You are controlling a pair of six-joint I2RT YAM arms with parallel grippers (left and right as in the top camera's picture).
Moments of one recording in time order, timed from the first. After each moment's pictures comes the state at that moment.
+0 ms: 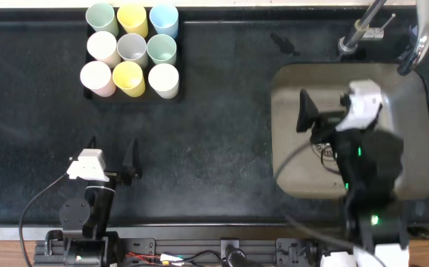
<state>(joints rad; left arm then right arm) 0.01 0.01 0.01 -0.07 0.12 -0.15 0.08 0.67 0.68 -0.21 -0.07 0.09</state>
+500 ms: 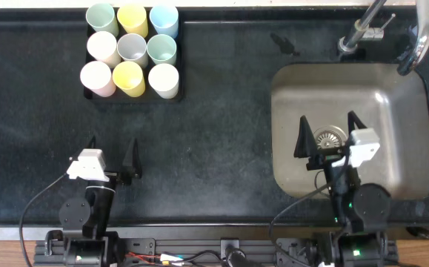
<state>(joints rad) 0.01 0.01 0.01 -0.07 0.12 -0.15 0.08 0.31 0.30 0.04 -0.07 0.13</state>
